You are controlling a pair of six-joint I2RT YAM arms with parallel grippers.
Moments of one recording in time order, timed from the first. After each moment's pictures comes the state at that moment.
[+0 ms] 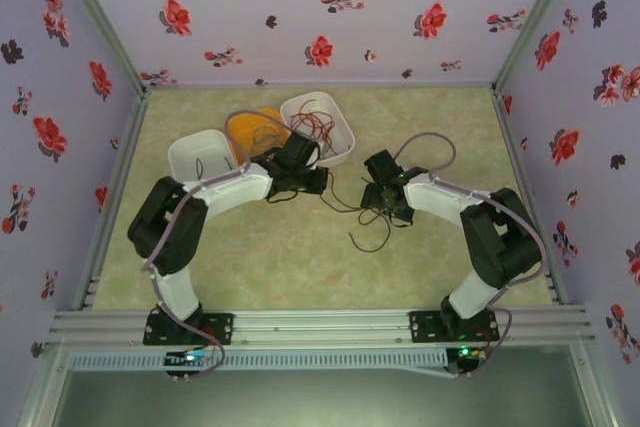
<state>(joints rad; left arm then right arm) -0.72 1.78 1.20 -0.30 0.10 -0.43 0.53 1.63 0.92 -0.55 0.16 0.81</state>
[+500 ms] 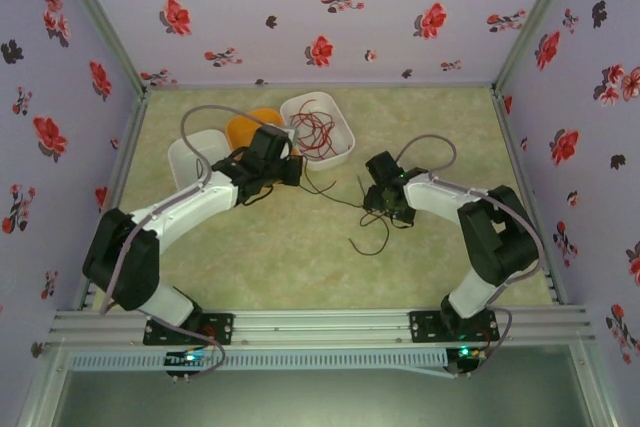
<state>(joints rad) -0.65 1.51 1.08 -0.31 -0.03 -0.41 0.52 1.65 0.91 -0.55 0.16 0.81</state>
